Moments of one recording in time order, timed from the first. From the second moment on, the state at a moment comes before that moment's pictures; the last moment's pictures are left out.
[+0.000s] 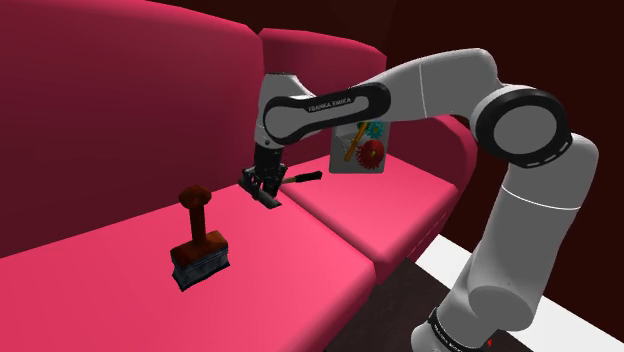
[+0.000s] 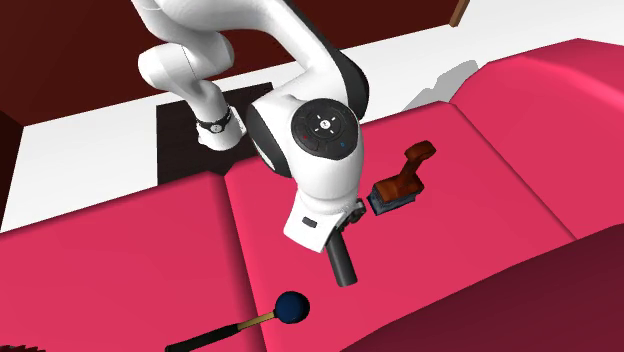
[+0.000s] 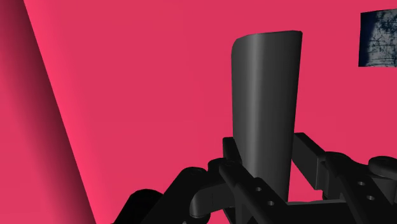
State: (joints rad) arm 0.16 0.17 0.21 -1.87 0.04 2.07 0.36
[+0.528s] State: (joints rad) arm 0.16 0.14 0.22 -1.80 0.05 1.97 0.36
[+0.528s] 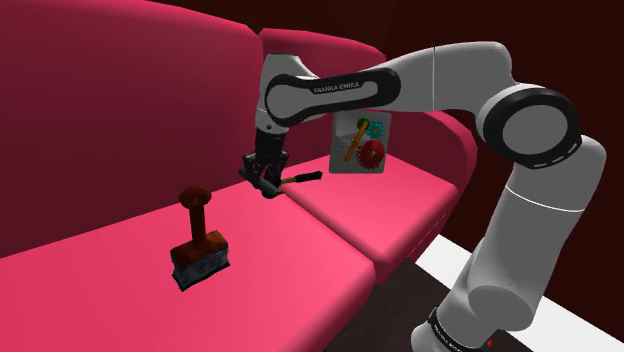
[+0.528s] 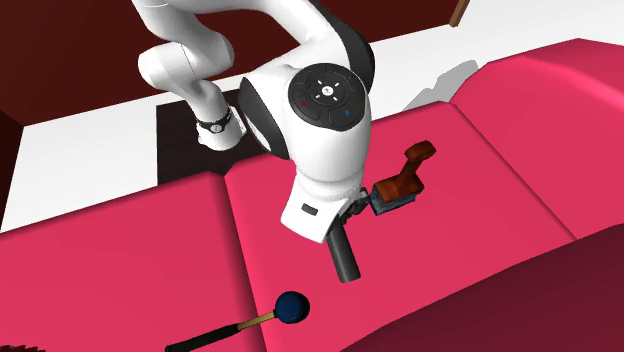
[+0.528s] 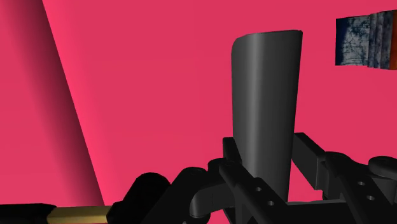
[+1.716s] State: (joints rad) arm 0.16 0.13 0.22 -1.58 0.05 1.73 0.38
